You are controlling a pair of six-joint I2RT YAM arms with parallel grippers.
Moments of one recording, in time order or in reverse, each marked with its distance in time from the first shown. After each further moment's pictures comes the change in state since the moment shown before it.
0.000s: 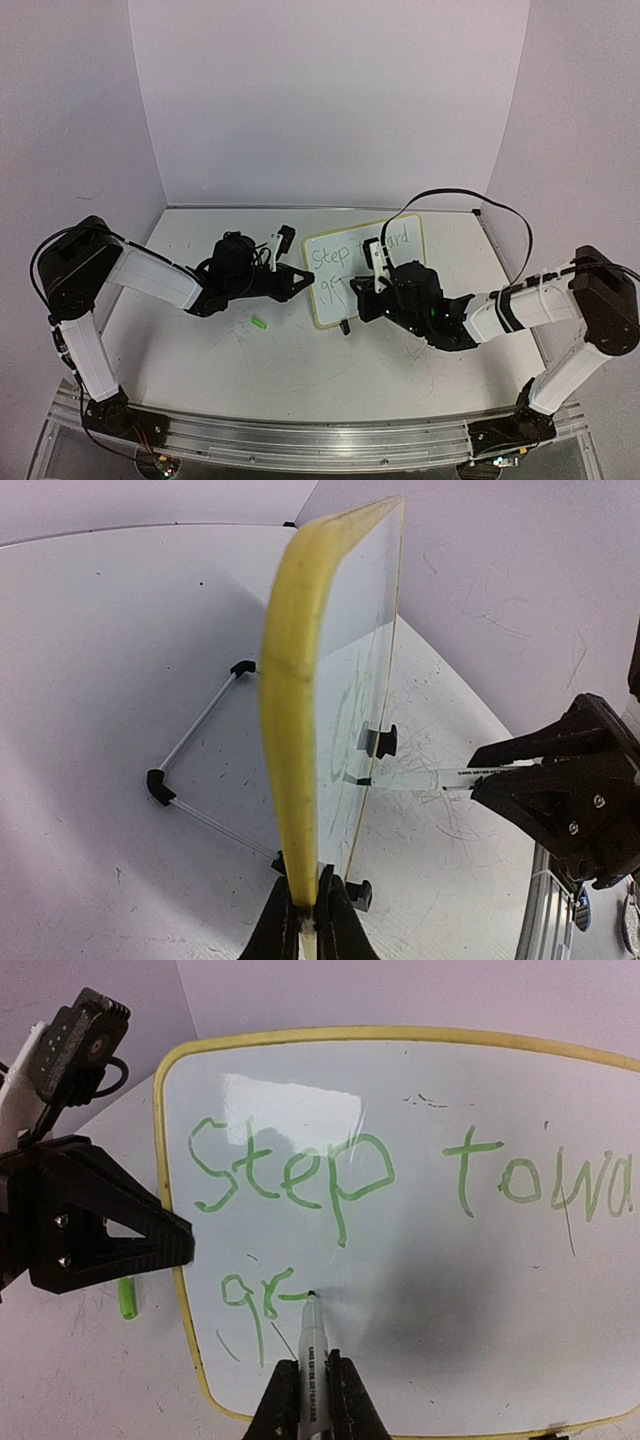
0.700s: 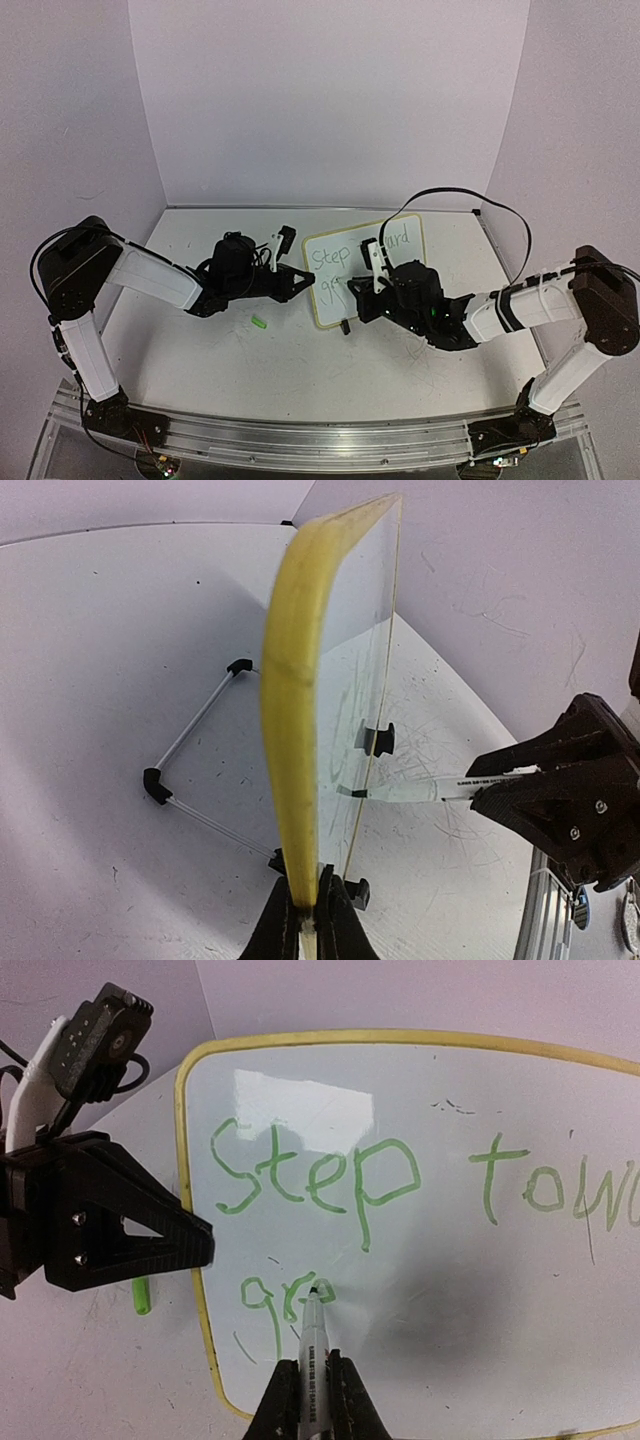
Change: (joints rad) left arm 0.000 0.000 0.000 0.000 0.002 0.001; right arm -0.002 0.000 -0.002 0.005 -0.047 -0.004
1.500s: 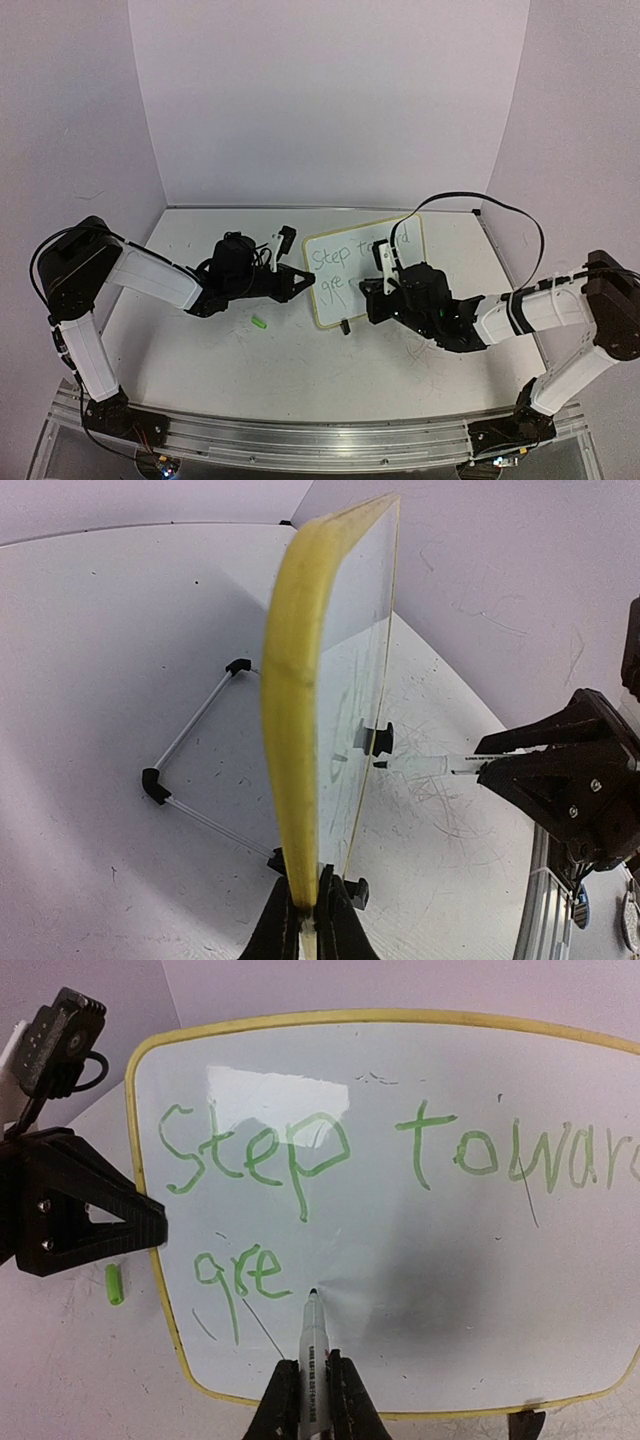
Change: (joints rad) left arm -0.001 -0.001 0.000 -0.001 0.001 0.002; right arm -0.001 -0.068 -0.042 -0.061 0.063 0.024
